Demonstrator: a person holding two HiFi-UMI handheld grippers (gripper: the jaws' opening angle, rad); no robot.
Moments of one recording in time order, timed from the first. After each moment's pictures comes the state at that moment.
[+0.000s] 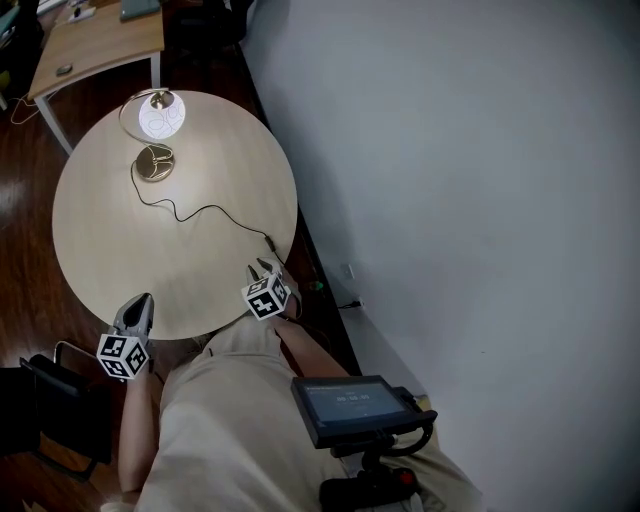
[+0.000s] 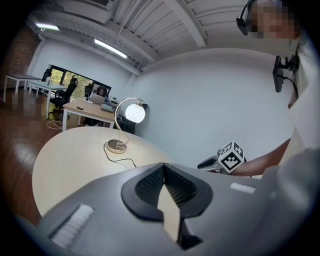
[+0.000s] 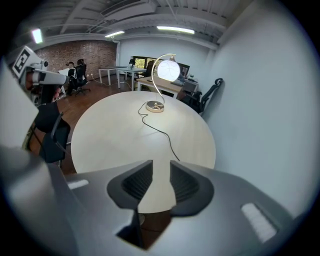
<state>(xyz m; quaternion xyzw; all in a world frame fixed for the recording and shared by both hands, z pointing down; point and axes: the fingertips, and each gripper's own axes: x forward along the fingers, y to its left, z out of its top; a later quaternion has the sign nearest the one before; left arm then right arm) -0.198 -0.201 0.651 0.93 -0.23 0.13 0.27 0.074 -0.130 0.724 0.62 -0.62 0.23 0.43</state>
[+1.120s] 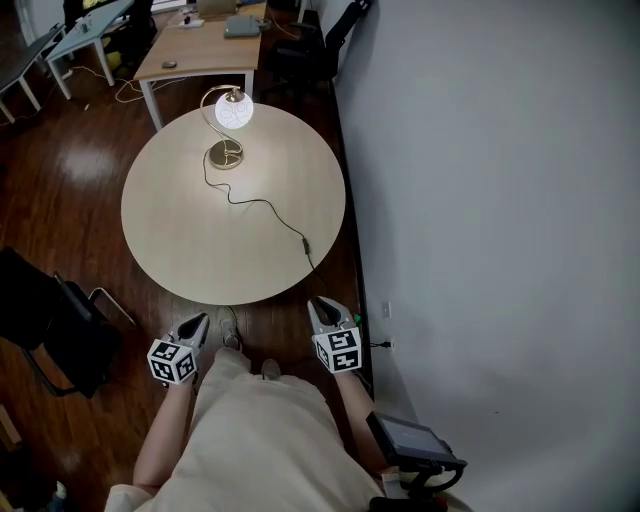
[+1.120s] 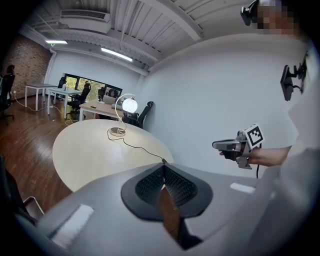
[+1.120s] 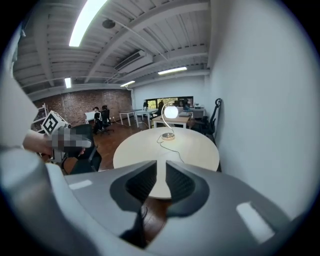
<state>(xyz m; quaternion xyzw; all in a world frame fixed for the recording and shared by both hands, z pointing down) -0.161 0.020 0.655 0.90 -0.31 0.15 0.27 0.109 0.056 0.621 0.60 -0.75 0.18 0.20</state>
